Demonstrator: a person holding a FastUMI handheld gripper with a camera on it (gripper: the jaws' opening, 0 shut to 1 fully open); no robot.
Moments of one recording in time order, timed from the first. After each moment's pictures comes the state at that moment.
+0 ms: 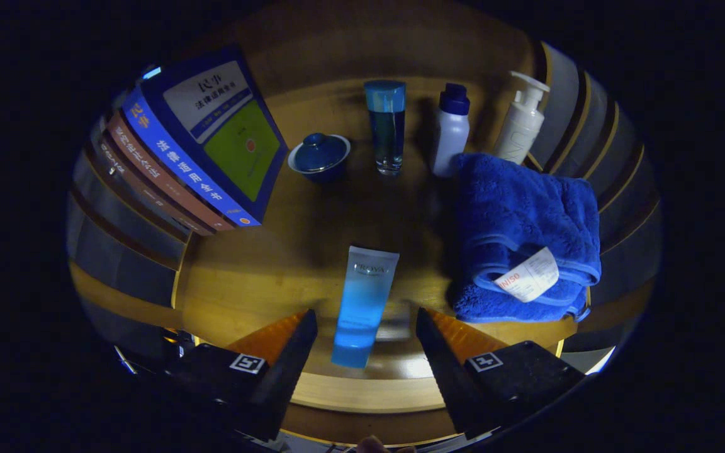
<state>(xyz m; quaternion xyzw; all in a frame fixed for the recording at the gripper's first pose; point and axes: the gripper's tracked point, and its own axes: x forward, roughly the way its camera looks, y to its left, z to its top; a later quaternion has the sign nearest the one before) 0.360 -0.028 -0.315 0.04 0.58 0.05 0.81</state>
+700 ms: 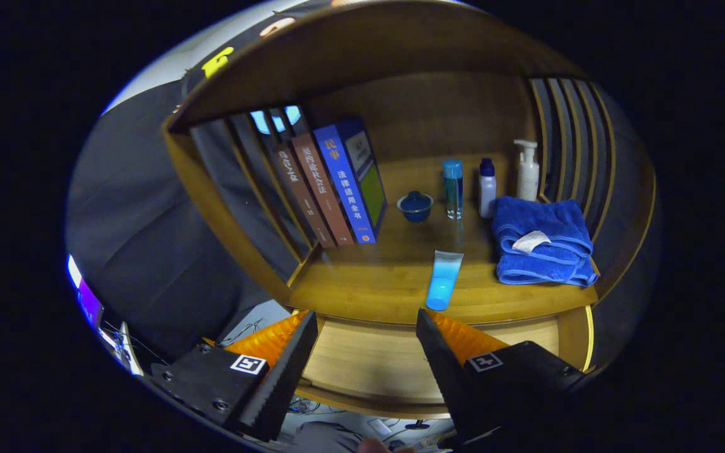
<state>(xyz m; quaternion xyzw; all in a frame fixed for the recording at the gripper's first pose) 0.236 0.028 -0.195 0.09 0.37 0.18 0.91</state>
